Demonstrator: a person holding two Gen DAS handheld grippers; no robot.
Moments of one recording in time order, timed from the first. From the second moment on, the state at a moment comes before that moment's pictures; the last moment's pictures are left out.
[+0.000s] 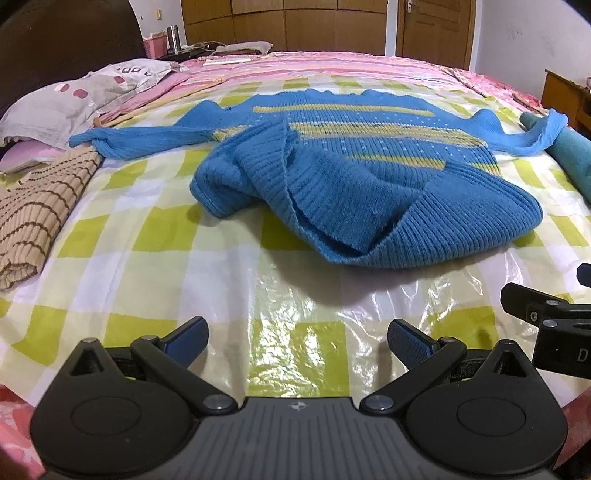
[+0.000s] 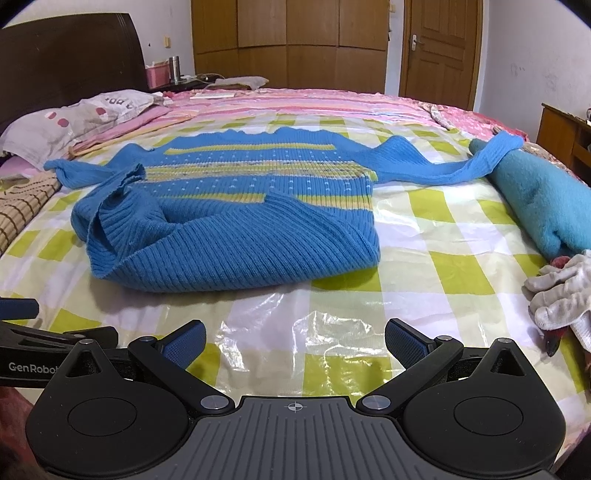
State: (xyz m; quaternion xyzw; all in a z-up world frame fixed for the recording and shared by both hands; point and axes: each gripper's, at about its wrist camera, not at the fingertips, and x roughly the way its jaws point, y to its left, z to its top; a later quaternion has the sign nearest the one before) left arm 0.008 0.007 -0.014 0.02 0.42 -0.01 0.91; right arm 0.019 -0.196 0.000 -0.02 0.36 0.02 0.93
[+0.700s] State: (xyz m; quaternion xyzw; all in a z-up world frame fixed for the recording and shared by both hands) left arm 0.067 0.036 0.035 0.07 0.32 -0.04 0.94; right arm 0.094 -0.208 0.030 -0.05 0.33 0.09 0.94
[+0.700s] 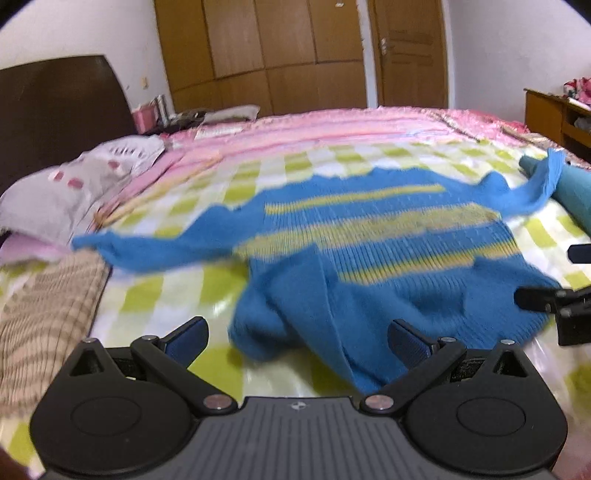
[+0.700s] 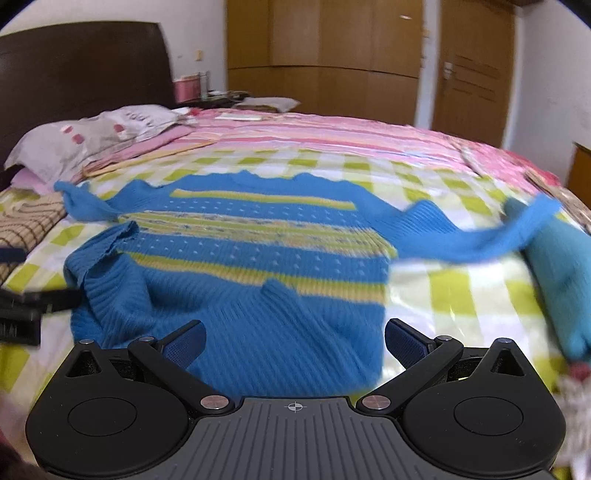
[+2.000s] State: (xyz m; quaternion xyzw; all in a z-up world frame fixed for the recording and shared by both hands) left arm 0.056 0.091 0.031 0.09 0.40 -0.31 0.86; right arm 0.056 -0.220 0.056 -0.07 0.49 0.33 0.80
